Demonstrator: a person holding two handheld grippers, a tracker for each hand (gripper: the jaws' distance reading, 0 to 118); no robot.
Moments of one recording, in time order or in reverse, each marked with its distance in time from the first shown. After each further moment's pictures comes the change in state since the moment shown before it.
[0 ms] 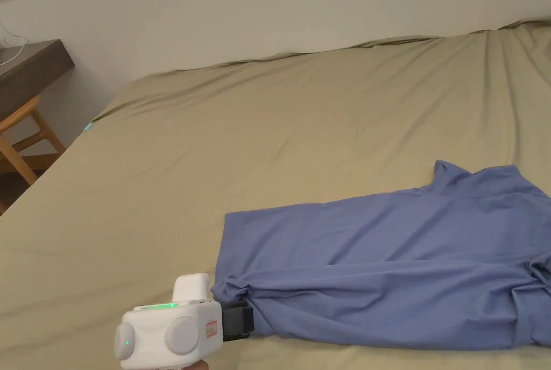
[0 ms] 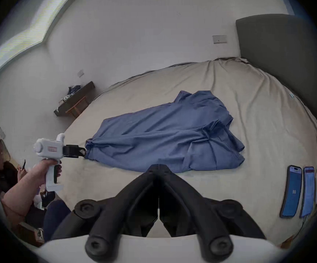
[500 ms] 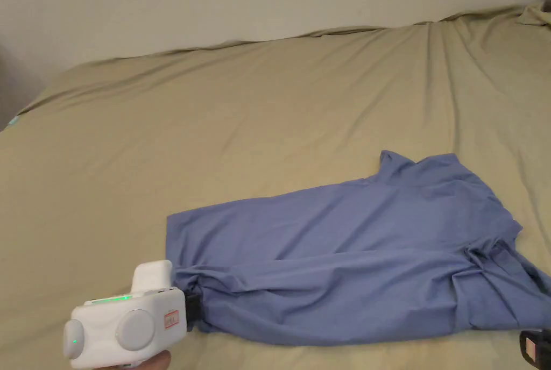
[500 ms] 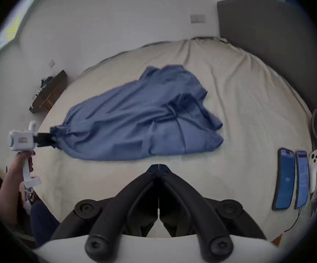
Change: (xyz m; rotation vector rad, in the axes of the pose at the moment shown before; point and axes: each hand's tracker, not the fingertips) left arm 0.036 0.014 0.008 0.069 -0.123 0.021; right arm 0.037 -0.014 -0.043 -0.188 -0.182 -0.067
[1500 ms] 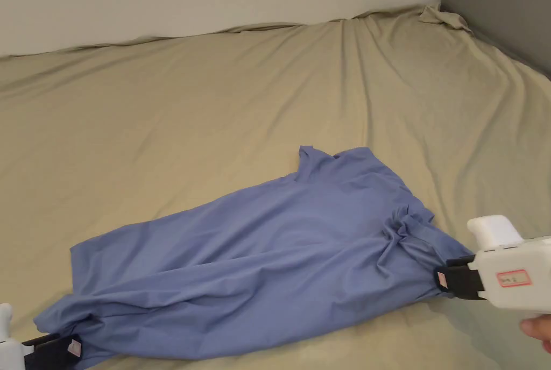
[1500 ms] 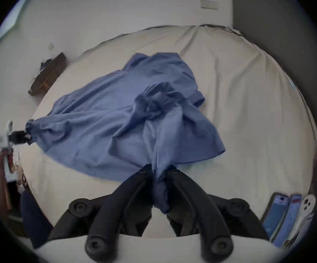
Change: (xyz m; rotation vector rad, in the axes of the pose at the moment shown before) left arm -0.039 -0.010 0.061 -0.063 -0.117 0.051; right arm 0.073 0.067 -0.041 -0.120 0.033 0.148
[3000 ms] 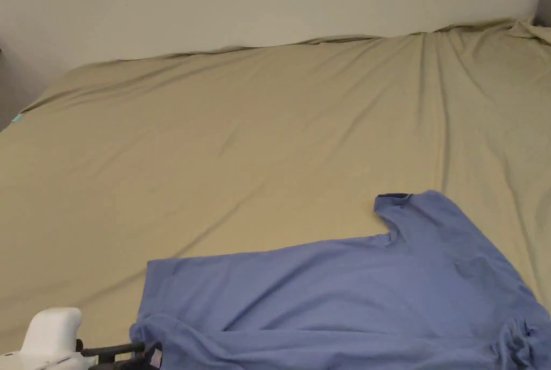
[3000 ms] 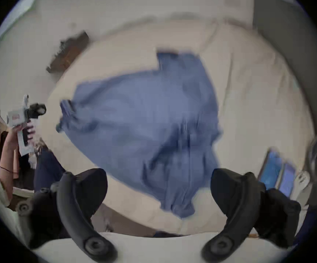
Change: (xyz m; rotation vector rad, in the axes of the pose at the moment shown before) left arm -0.005 -0.052 0.094 0.173 -0.018 -0.112; right arm -0.070 -0.053 0.127 0.033 0.074 0.095
